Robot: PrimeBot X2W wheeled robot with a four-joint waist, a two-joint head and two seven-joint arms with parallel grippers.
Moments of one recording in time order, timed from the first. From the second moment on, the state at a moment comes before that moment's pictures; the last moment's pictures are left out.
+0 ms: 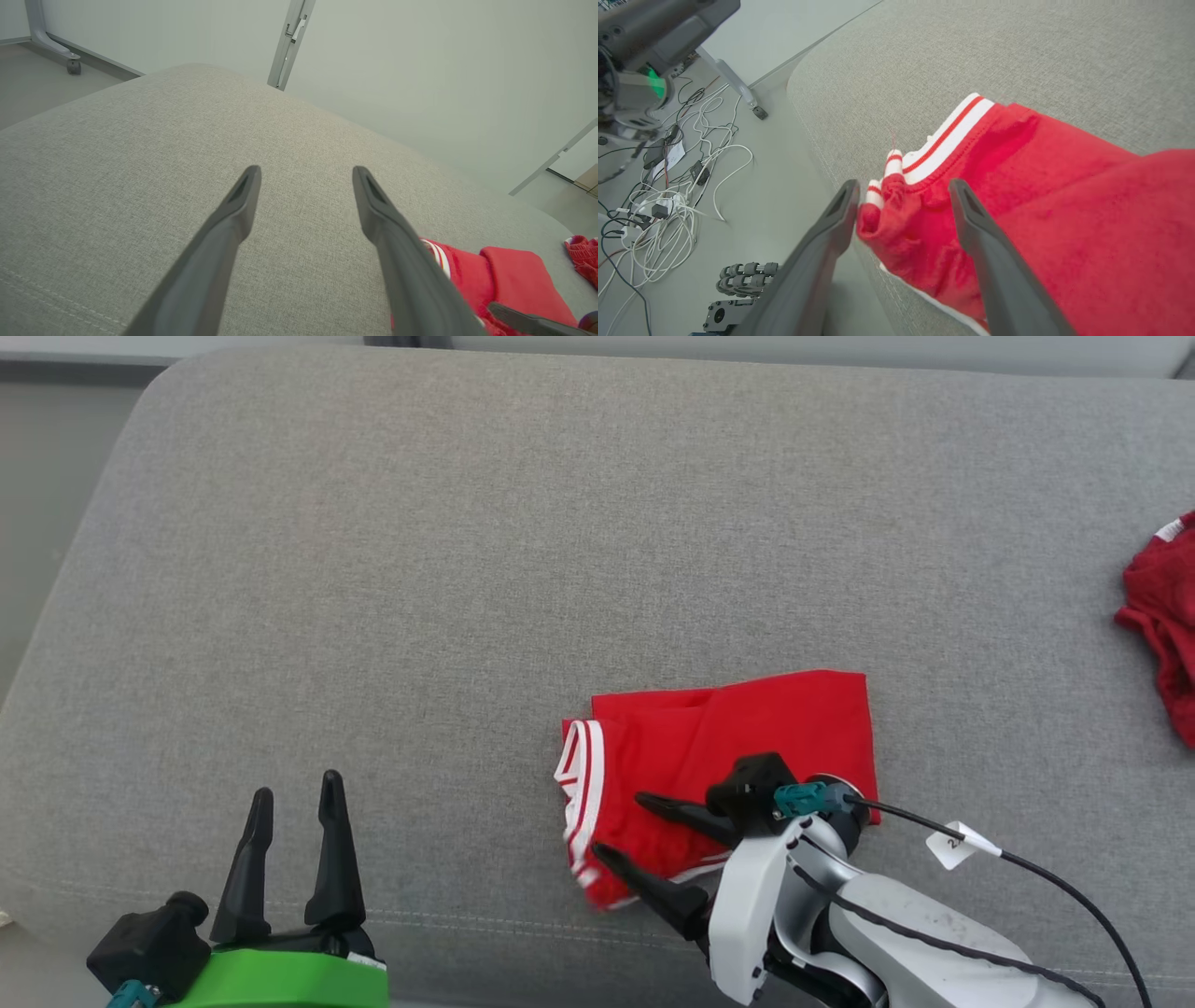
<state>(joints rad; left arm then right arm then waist) 0.14 0.07 -0.19 -0.14 -0.59 0.07 -0.25 -0.34 -0.26 0.95 0.19 0.59 0.10 0.08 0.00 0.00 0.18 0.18</state>
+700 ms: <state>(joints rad) 0.14 0.07 -0.18 -0.16 -0.59 0.06 -0.25 -0.27 -0.28 0.77 0.08 0.74 0.05 0.00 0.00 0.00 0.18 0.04</state>
